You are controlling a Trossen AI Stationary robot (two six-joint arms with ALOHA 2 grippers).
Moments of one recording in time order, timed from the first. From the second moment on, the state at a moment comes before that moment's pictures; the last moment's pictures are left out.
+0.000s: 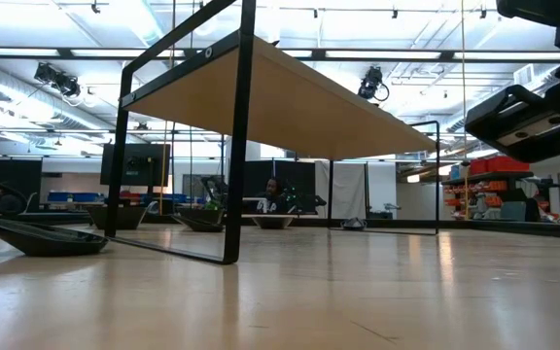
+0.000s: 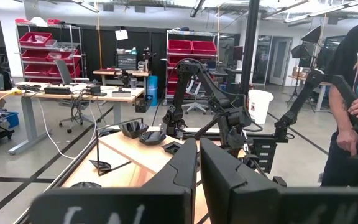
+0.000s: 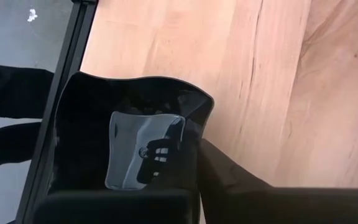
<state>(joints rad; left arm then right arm) 0.03 0.01 1.40 -1.29 0.03 -0.06 0.68 1.84 1.07 -0.31 0.01 0.46</state>
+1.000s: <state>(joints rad) 0.03 0.01 1.40 -1.29 0.03 -0.06 0.55 1.48 1.07 -0.32 -0.10 0.73</state>
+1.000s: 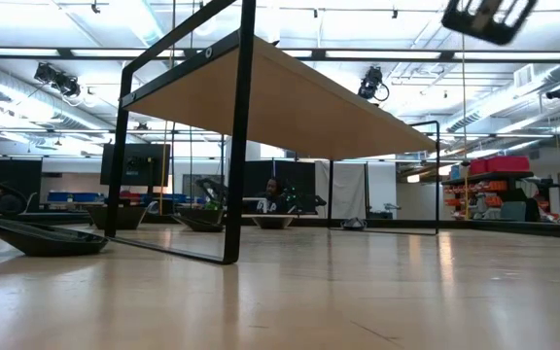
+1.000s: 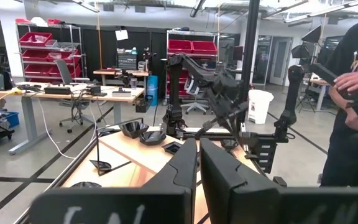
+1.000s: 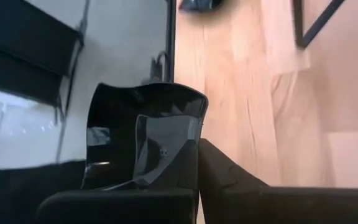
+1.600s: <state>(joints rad) 0.03 0.01 1.40 -1.29 0.03 -0.06 0.36 1.36 1.15 -0.42 -0.10 0.70</state>
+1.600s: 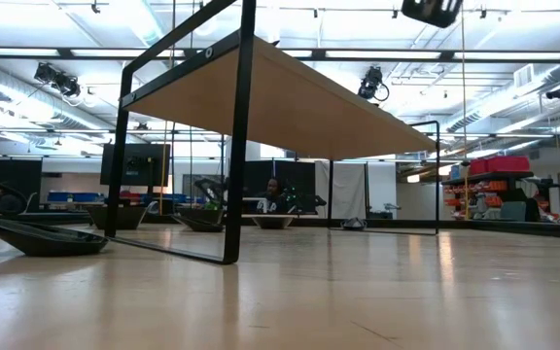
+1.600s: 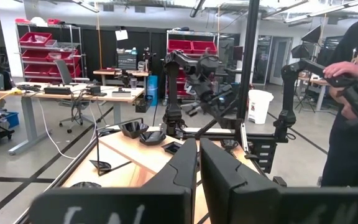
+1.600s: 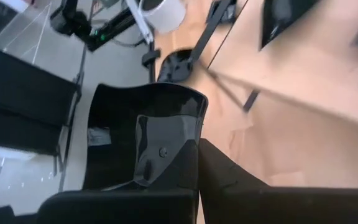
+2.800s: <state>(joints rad) 0.03 0.01 1.40 -1.29 0.03 -0.06 -0.17 1.36 1.52 -0.80 -0.09 0.57</state>
